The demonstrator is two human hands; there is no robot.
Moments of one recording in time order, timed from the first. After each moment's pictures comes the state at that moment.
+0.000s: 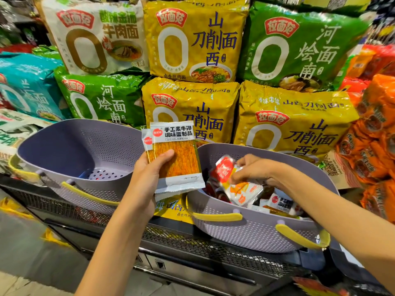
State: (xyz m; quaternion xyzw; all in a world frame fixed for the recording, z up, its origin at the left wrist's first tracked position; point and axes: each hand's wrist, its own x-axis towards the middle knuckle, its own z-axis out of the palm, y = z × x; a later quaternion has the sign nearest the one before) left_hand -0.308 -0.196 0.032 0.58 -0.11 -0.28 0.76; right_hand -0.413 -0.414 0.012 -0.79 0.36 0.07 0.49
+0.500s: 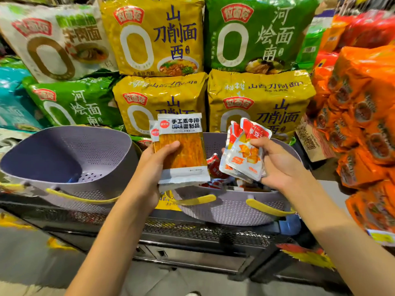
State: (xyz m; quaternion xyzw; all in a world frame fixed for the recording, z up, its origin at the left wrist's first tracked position) left_hand -0.350 -0.221 0.057 0.60 -0.15 -0.35 0.70; right_hand -0.504 -0.387 0.043 -0.34 0.22 -0.16 0.90
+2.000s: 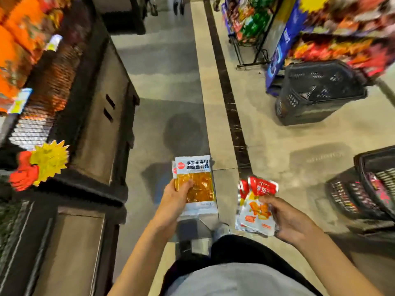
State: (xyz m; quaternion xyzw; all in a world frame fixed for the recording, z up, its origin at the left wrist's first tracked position) left_hand -0.696 0.016 -0.153 0.43 -0.53 -0.73 -0.01; right_hand -0.791 0.234 -0.157 0.20 0.48 -0.68 0.51
